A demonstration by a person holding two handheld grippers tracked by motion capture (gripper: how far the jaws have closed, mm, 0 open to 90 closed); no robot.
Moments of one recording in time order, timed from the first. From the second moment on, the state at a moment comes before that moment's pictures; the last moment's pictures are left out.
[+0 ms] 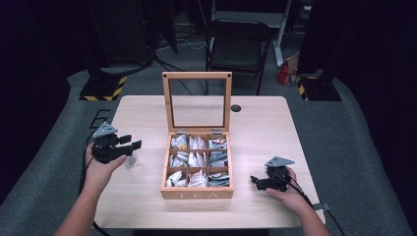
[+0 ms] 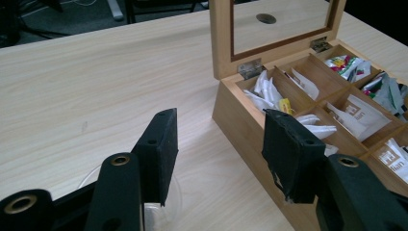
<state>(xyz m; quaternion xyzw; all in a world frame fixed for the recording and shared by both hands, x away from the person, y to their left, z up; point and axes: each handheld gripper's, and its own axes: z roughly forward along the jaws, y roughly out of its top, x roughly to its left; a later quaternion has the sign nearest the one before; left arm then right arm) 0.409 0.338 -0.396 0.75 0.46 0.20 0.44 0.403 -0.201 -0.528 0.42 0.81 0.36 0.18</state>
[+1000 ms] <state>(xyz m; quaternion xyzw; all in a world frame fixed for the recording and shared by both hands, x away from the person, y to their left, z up) 0.380 0.328 -0.432 0.77 0.44 0.19 0.42 0.403 -0.201 -0.528 0.42 0.81 0.36 0.18</state>
